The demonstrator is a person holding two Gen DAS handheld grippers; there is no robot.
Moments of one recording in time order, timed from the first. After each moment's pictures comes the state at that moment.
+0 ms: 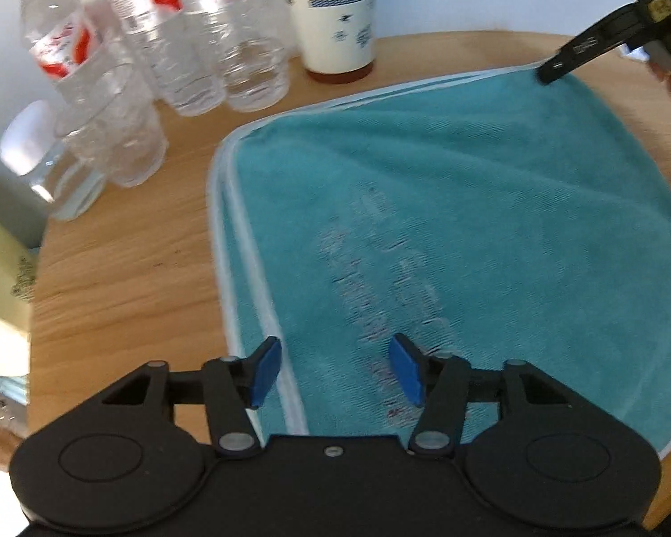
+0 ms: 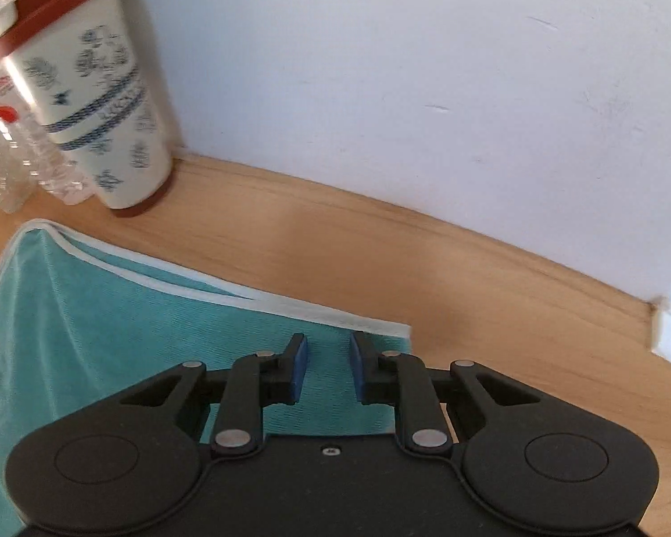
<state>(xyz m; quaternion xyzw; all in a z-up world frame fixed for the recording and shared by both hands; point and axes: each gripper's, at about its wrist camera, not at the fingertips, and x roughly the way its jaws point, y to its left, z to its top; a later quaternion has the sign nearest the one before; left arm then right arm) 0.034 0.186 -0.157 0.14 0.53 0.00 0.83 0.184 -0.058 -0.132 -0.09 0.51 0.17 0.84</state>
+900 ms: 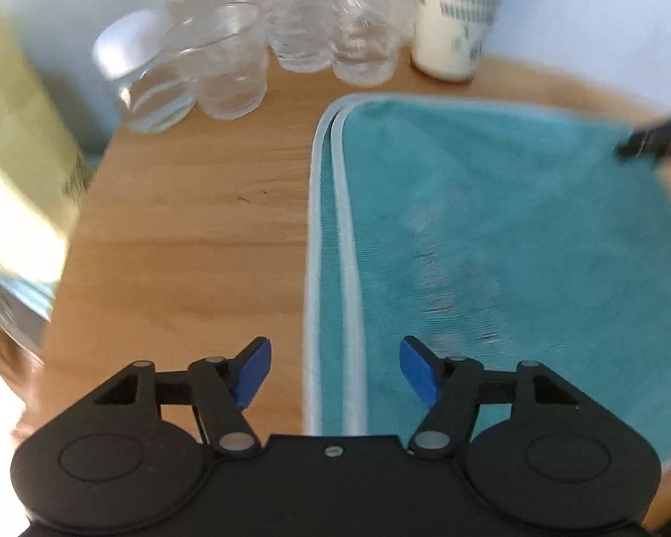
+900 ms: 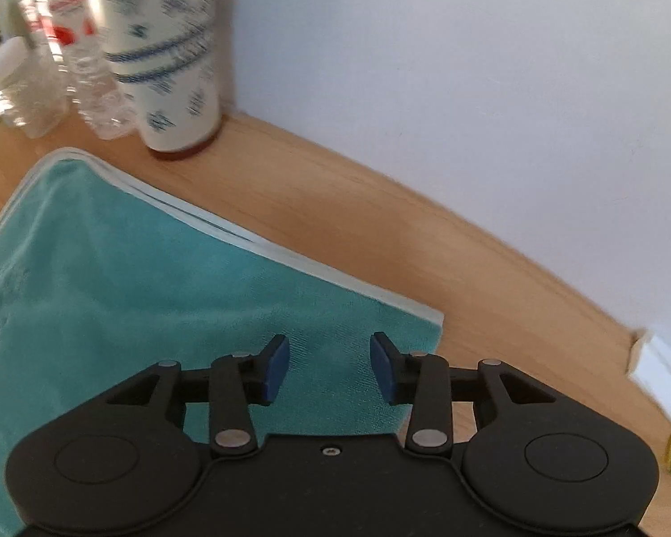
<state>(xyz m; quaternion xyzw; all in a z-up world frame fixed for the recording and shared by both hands) 0.003 0.249 -0.119 -0.05 0.54 0.05 0.84 0.144 -0.023 -0.116 -0.17 0.50 0.23 0.82</state>
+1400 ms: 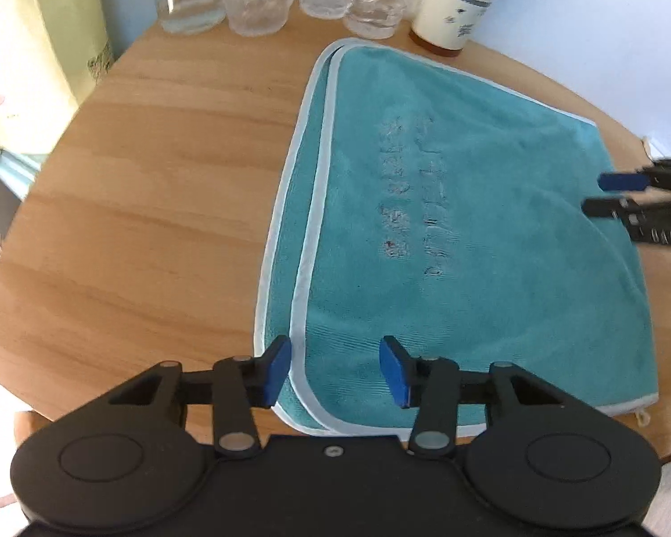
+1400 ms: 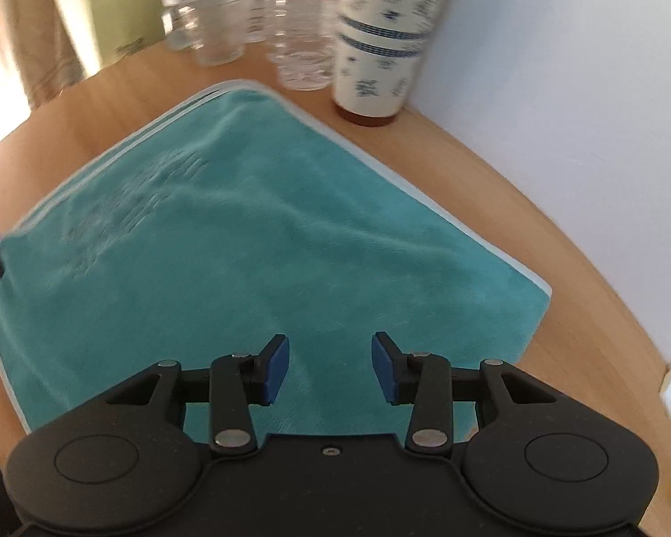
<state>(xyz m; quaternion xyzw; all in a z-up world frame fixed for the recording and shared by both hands) -0.054 0.235 -0.138 -0.10 0.56 0.07 0.82 0.045 0.003 -0.118 -0.26 0.46 0.34 0.78</state>
